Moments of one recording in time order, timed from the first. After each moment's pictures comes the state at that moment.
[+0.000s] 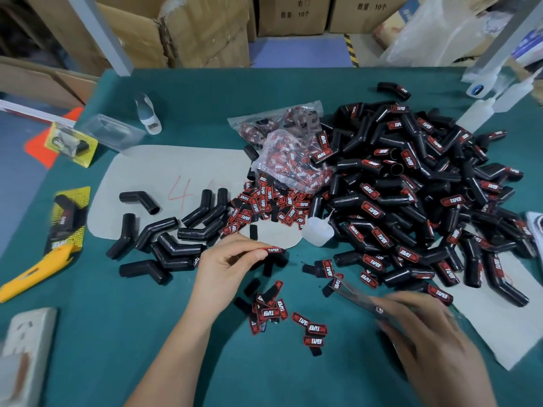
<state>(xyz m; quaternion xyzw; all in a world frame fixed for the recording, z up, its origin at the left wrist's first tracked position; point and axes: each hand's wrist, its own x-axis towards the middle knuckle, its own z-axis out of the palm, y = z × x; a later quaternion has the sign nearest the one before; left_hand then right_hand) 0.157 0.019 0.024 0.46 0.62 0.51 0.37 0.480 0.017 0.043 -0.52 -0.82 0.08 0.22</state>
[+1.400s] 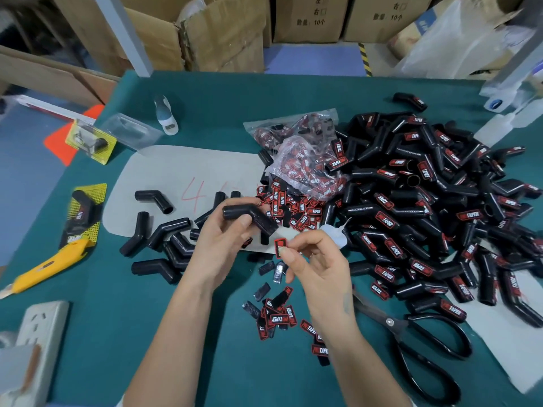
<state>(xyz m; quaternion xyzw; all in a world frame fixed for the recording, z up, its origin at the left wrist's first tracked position) 0.117 0.056 0.015 0.34 0.47 0.64 0.50 0.307 0.059 0.057 -0.36 -0.50 0.64 0.45</state>
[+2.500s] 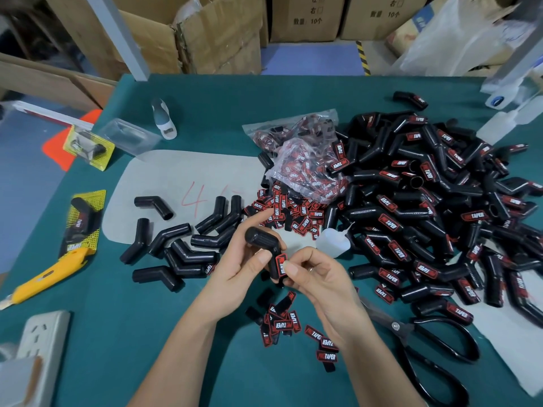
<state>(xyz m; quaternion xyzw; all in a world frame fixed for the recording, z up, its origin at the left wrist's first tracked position) 0.133 0.030 0.006 0.52 0.49 0.54 0.45 0.319 0.067 0.037 -0.36 -0.43 0.76 0.33</state>
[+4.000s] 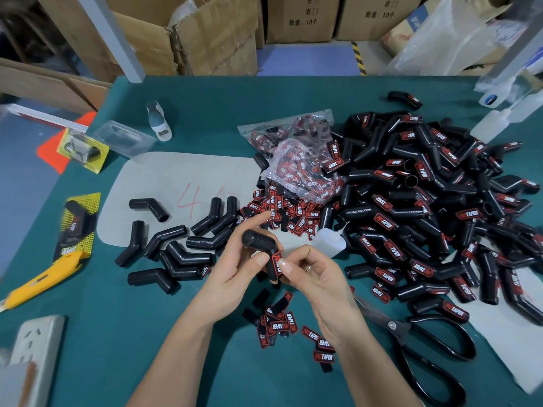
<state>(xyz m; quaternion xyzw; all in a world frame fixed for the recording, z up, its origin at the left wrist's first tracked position) 0.137 0.030 0.015 0.52 0.48 0.54 0.45 0.318 0.068 0.027 -0.38 -0.46 0.72 0.34</state>
